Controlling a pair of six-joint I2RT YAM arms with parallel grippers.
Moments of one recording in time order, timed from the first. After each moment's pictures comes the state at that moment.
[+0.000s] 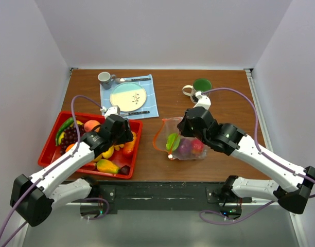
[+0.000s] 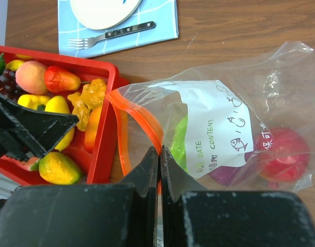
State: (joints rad) left arm -0.60 1.03 0.74 -0.55 -0.27 -0.72; right arm 0.92 1.10 1.14 -0.69 0.43 0.81
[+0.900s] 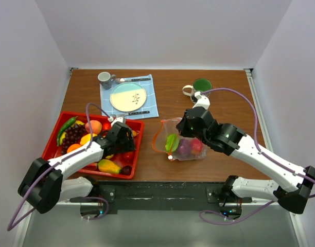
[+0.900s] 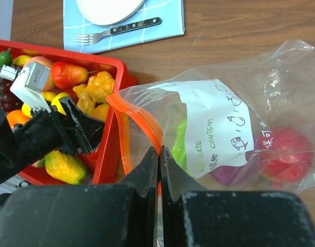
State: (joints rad) left arm -0.58 1.19 0.56 -0.35 -0.16 -0.72; right arm 0.92 1.10 1.14 -0.68 0.40 0.81
